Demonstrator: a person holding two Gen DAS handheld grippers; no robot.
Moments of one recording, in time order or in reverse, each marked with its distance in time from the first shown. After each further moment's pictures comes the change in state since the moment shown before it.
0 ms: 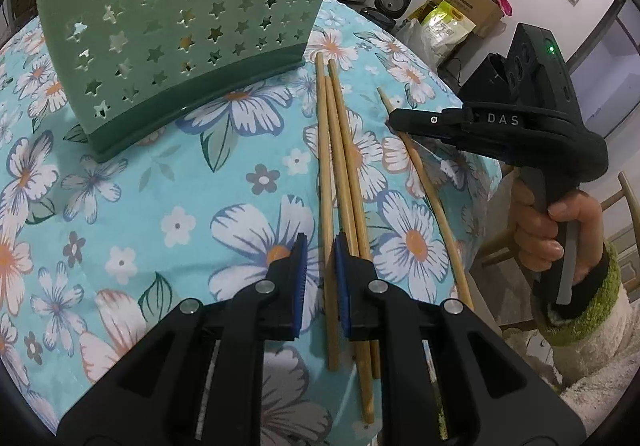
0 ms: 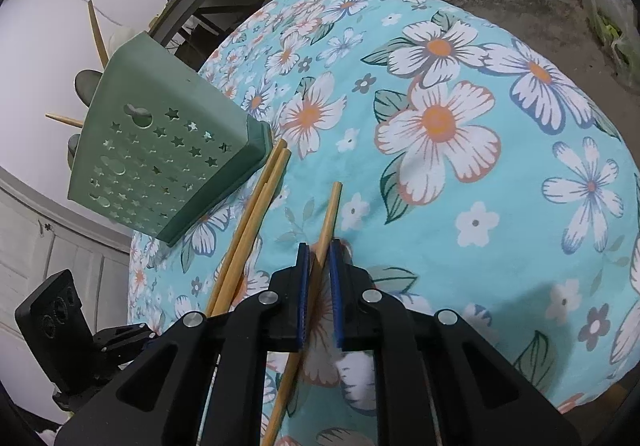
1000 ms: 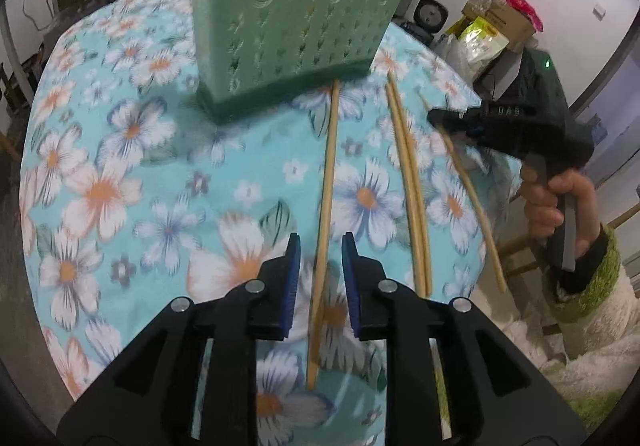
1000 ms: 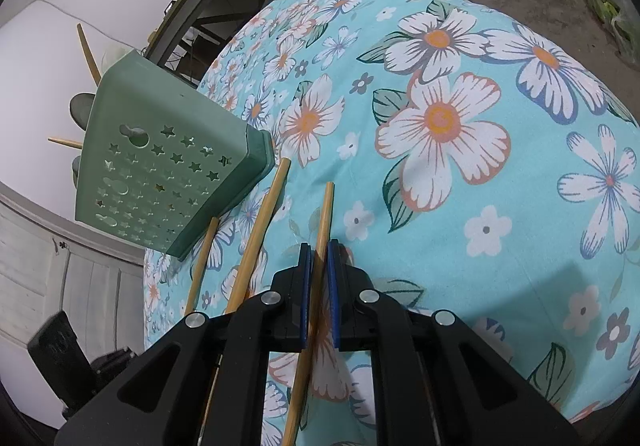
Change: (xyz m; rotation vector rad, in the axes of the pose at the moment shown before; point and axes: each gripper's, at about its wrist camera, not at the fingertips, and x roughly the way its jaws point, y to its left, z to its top) left arm -0.063 0.029 -0.032 -0.054 -0.049 0.137; right arm 0.003 -0.010 0.004 0.062 -0.002 0.055
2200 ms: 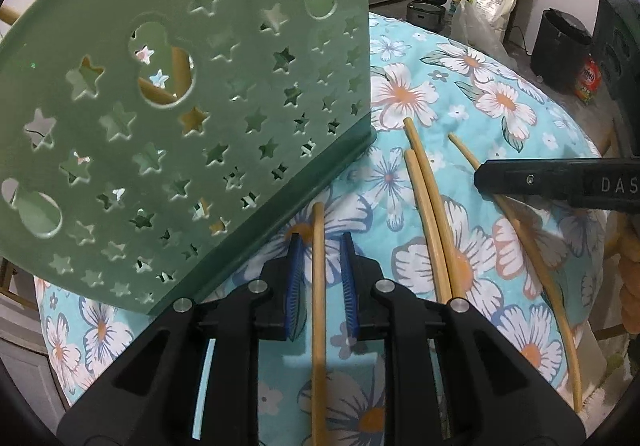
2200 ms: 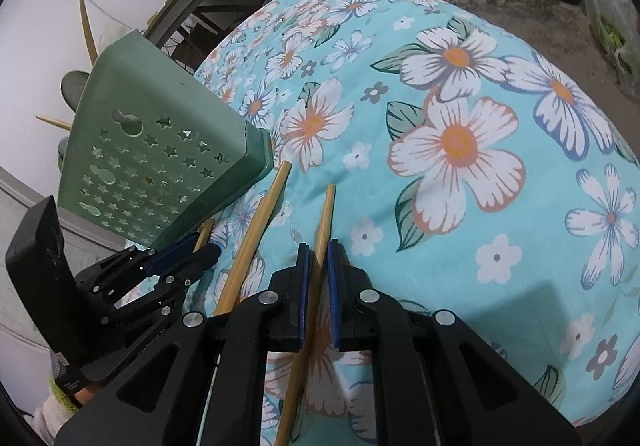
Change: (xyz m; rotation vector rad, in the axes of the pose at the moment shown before) left arm 0.090 -0.059 0.093 0.274 -0.023 0.270; right arm 0.012 0.020 0.005 -0.087 -0.002 -0.081
